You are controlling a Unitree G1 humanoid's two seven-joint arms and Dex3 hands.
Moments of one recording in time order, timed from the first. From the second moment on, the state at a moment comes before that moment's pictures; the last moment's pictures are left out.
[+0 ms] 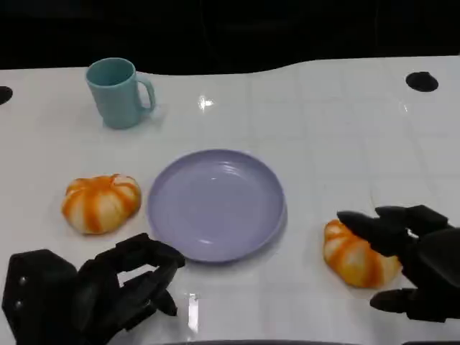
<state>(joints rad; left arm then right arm) 0.12 0.08 0.02 -0.09 -0.25 0.26 -0.31 0.13 -0.43 0.11 -0.28 -0.76 -0.18 0.18</state>
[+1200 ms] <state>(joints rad) 0.13 0.08 0.00 -0.11 -0.24 0.26 -0.31 -0.23 -0.34 0.36 0.30 -0.83 -0.08 -0.08</state>
